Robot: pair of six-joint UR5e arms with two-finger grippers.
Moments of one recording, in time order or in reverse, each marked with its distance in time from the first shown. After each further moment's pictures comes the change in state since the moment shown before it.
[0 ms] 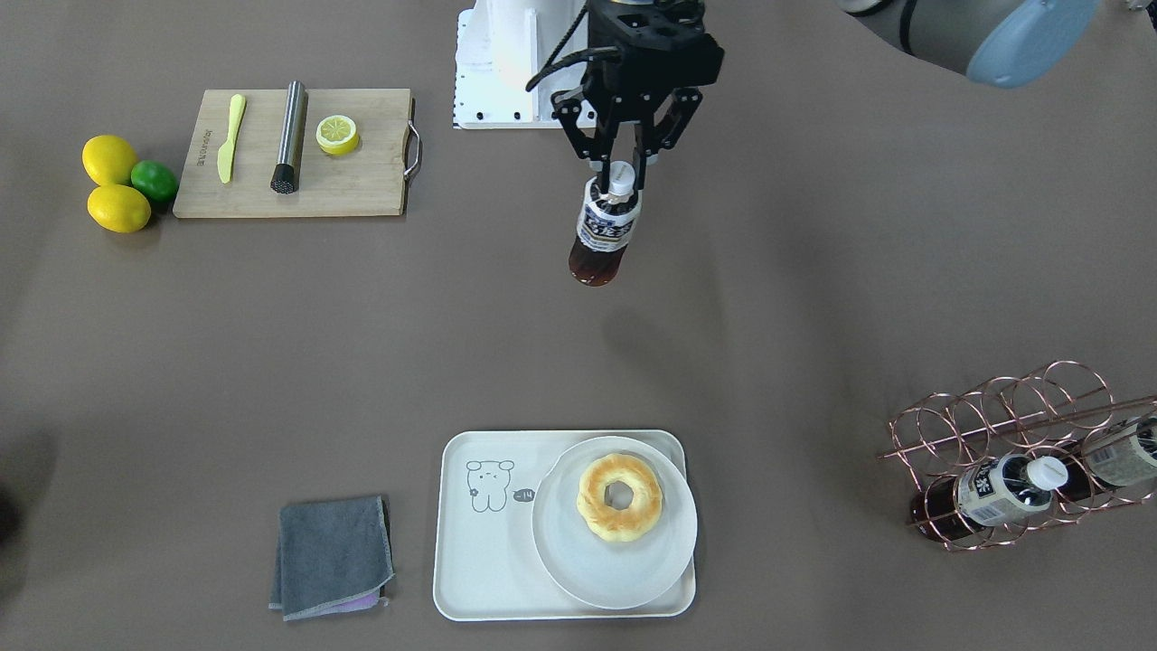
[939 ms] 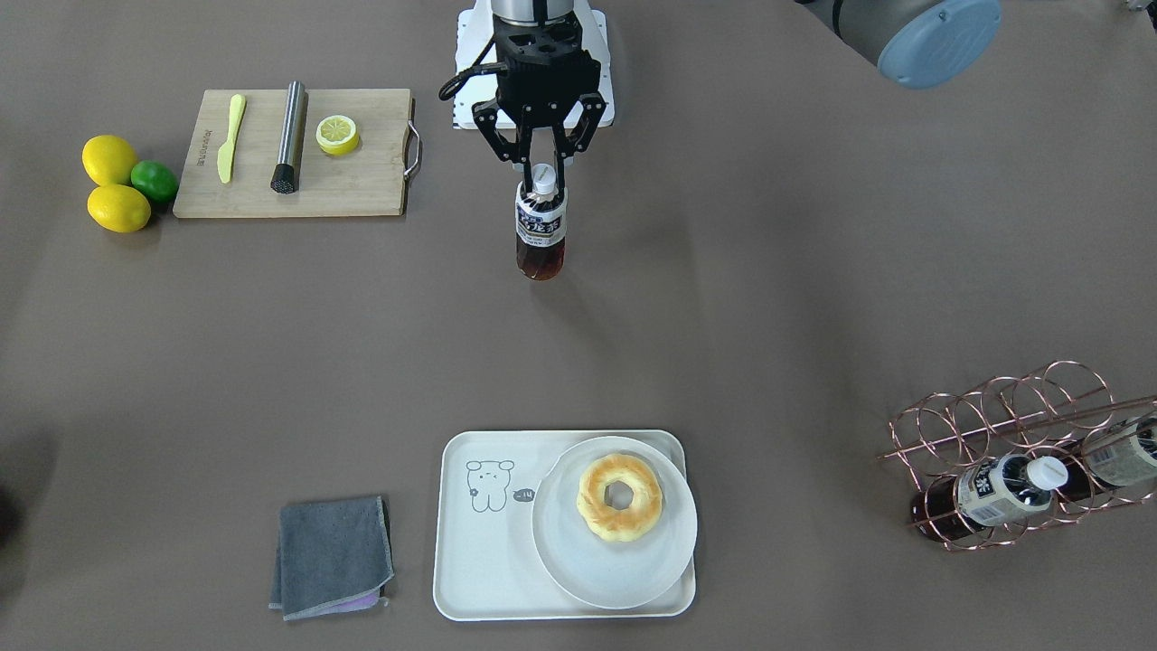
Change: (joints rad) left arm 0.180 -0.046 0.126 -0.064 0.165 -0.099; right arm 0.001 -0.001 0.000 0.026 0.028 -0.005
